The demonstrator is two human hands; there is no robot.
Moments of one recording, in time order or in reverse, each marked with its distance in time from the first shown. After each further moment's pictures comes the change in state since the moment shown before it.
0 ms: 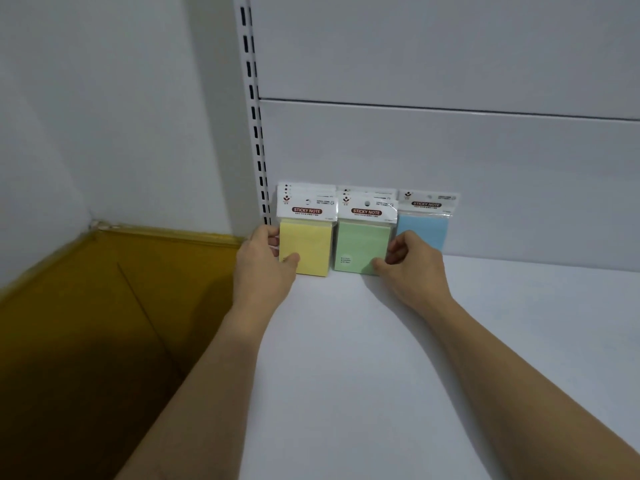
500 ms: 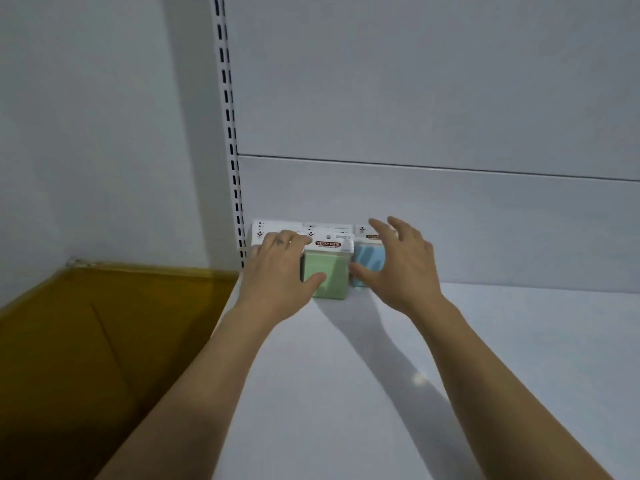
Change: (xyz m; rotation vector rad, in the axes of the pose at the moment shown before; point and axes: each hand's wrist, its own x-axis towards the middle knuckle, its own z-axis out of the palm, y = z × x) left_hand -0.024 0.082 -0.015 0.462 -0.144 0.506; right_hand -0.020 -0.044 -0.078 -0.470 0.067 -0.269
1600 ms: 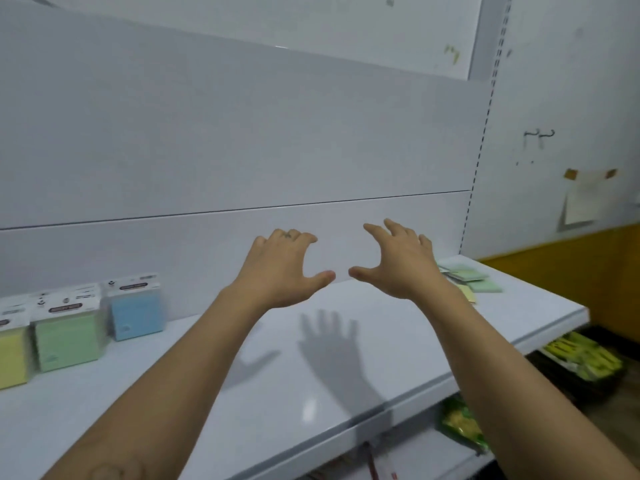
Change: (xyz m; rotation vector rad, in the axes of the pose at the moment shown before) left_hand 0.004 0.372 0.005 -0.058 -0.149 0.538; right_hand -0.134 0.255 -0.262 -0.321 0.017 0.394
